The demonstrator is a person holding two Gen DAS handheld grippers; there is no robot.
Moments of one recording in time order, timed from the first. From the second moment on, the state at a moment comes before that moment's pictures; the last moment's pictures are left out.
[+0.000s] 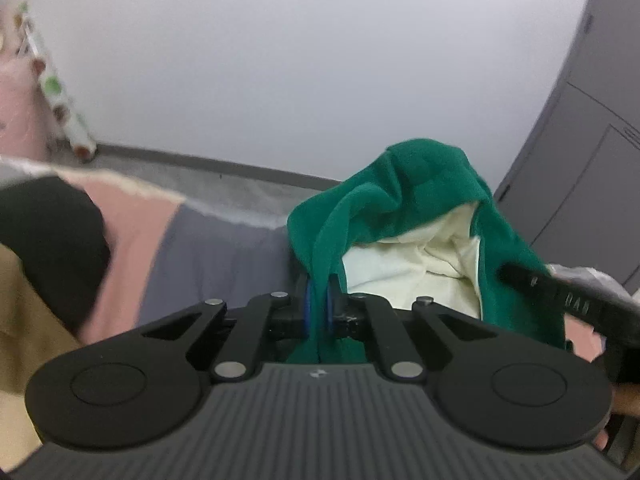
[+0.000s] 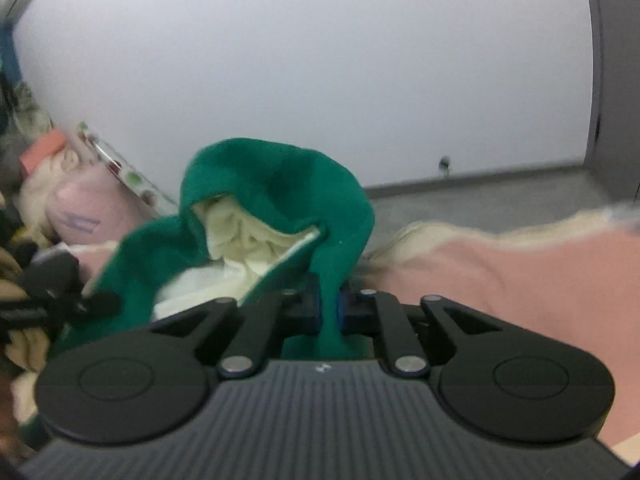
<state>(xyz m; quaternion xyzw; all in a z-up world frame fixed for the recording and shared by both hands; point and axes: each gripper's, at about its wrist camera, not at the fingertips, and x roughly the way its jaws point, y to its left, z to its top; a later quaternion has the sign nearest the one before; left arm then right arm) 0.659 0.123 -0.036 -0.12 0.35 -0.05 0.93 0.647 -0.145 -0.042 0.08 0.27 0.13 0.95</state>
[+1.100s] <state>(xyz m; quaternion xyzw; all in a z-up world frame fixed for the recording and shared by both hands) 0.216 0.103 -0.037 -0.14 0.32 -0.06 0.94 0.219 -0.185 -0.043 0.01 0.19 0.20 0.96</state>
